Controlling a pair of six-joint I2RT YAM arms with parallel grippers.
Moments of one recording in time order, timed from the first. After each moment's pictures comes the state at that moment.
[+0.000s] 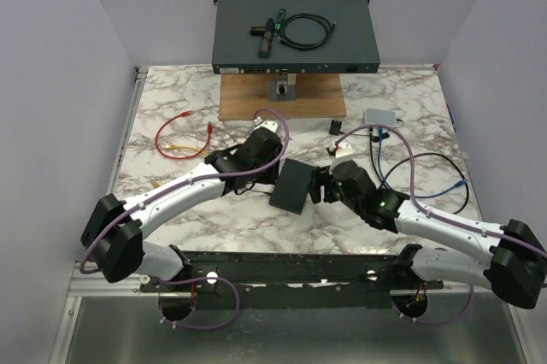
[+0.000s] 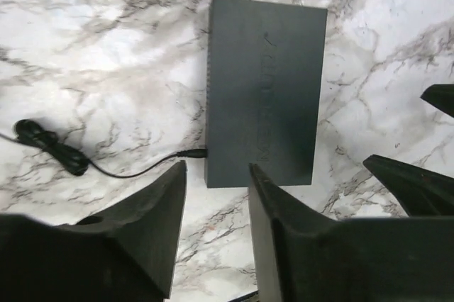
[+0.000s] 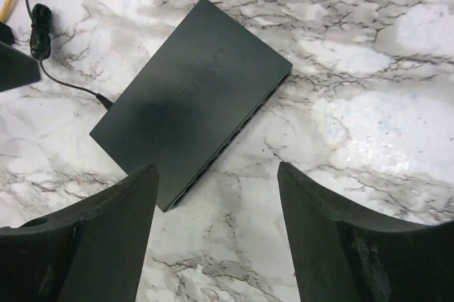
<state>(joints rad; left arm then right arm) -0.83 1.41 1.02 -0.48 -0.16 -0.52 0.88 1.11 0.57 -0.06 0.31 0.42</state>
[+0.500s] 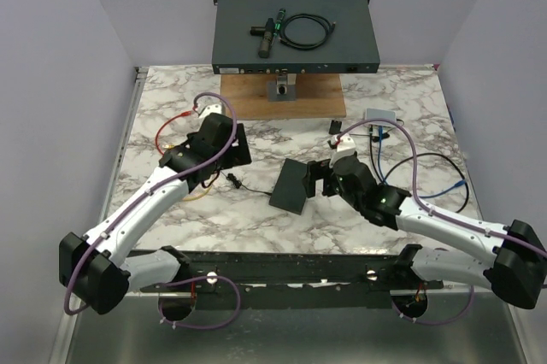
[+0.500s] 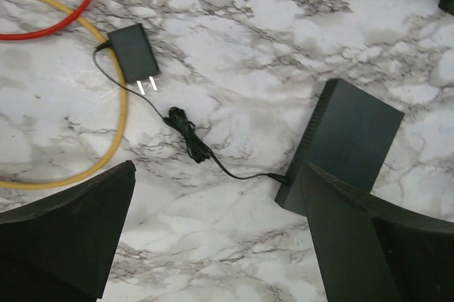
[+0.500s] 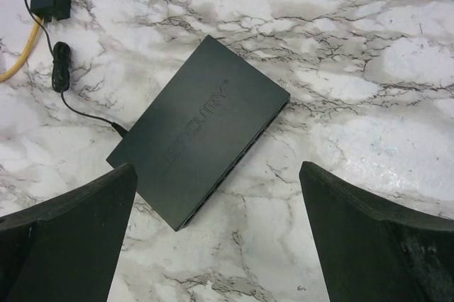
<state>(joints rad) -0.60 1.17 1.02 -0.65 -0.29 -0.62 0.88 1.08 0.62 -0.06 0.36 0.42</state>
